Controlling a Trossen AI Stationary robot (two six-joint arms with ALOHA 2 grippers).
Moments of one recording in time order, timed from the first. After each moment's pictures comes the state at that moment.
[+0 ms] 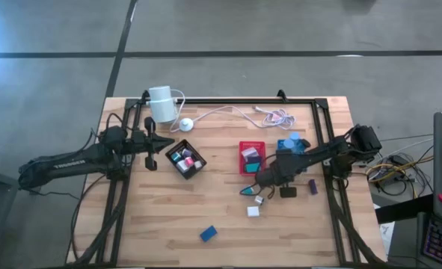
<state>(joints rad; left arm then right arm) 0.32 0.40 0.19 0.25 0.22 0.09 0.21 1.71 0.98 -1.11 0.20 0.24</state>
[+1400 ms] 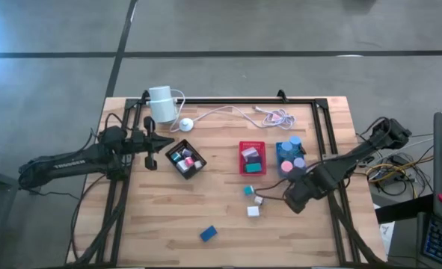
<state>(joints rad) 0.32 0.40 0.19 0.28 0.22 0.11 0.54 1.36 1.02 -1.26 0.00 1.38</state>
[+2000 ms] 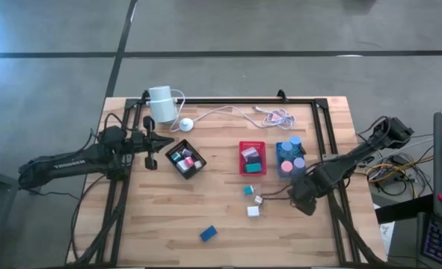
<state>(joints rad) 0.32 0.40 0.19 0.29 0.22 0.15 0.54 1.31 0.83 -1.21 -0.12 1.17</state>
